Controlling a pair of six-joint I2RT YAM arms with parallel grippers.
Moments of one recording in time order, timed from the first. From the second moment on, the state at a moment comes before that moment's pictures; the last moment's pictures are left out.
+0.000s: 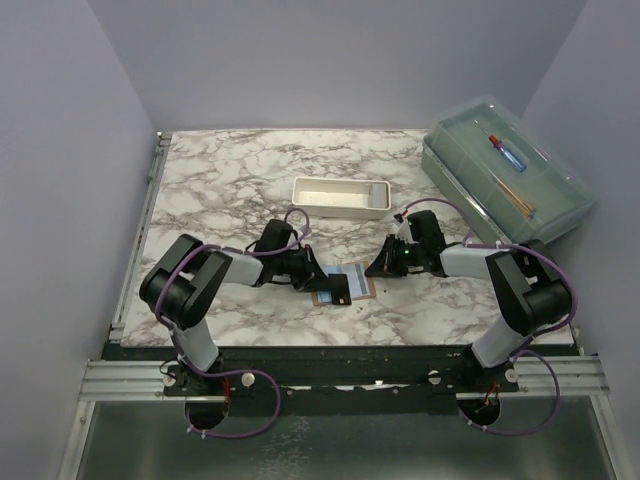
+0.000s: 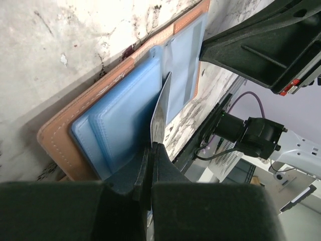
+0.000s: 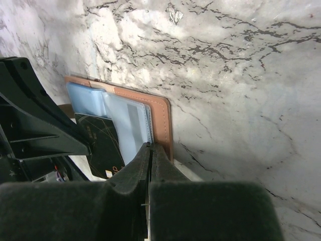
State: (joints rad) left arm -0.52 1.74 0.63 0.31 0.74 -0.95; right arm 0.37 1.65 0.65 0.12 -0.55 0.63
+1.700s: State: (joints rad) left arm -0.57 1.78 0.65 0.43 0.56 -1.05; right arm 0.37 1.61 0.63 0.11 -0.53 0.68
